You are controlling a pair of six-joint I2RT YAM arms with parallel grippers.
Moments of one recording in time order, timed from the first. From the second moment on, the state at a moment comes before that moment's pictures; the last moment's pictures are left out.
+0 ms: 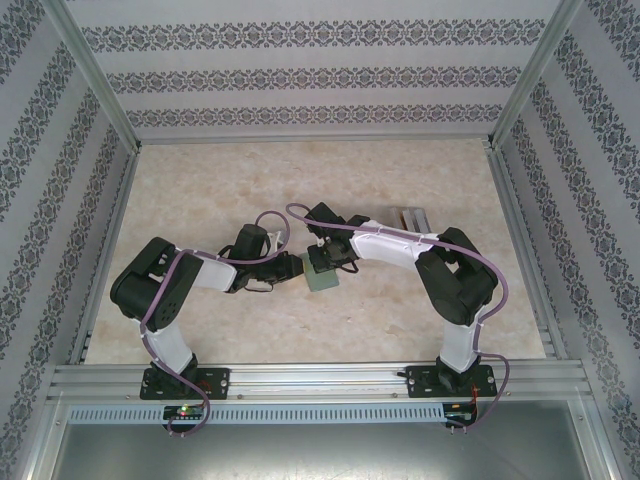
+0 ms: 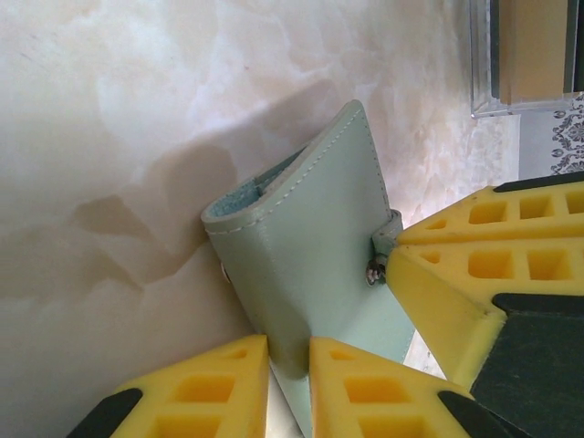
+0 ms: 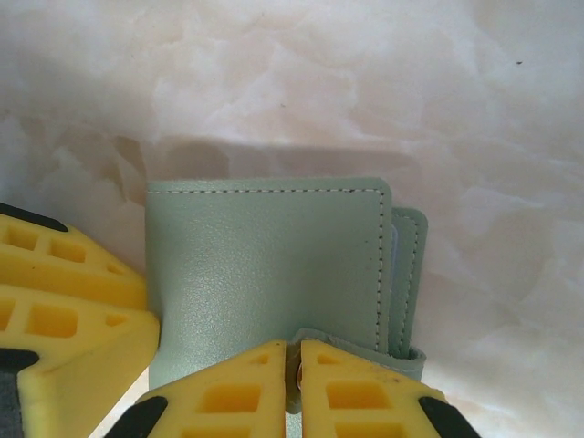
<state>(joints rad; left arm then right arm) -0.44 1.77 0.61 0.39 0.61 -0.77 0.75 1.87 1.24 -0.57 -0.05 0.44</state>
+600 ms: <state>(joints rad) -0.44 1.77 0.61 0.39 0.60 -0.77 0.76 1.87 1.22 -0.54 -0.05 0.44</state>
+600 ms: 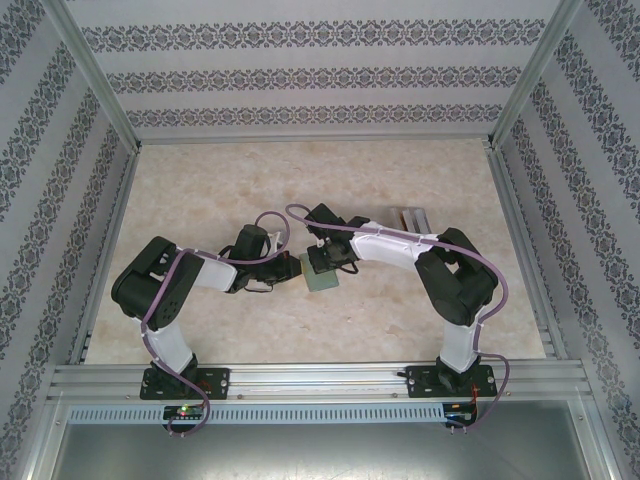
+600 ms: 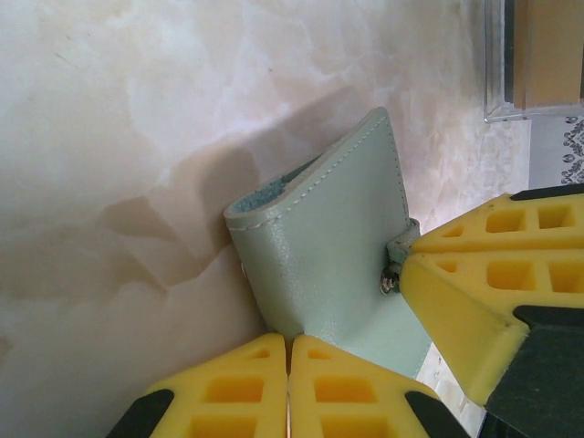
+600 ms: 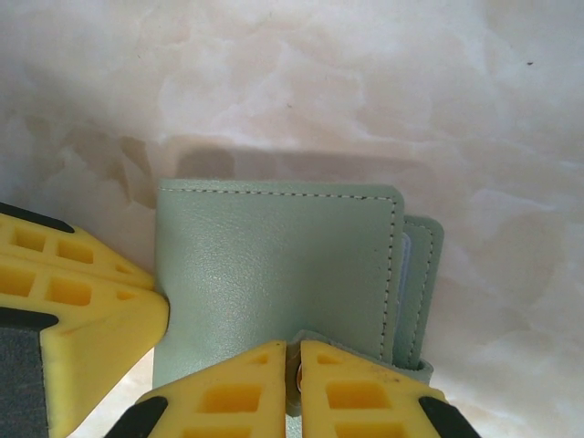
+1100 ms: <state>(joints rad) -0.44 1.77 0.61 0.39 0.60 -0.77 0.89 1.91 1.20 -0.49 0.25 0.51</state>
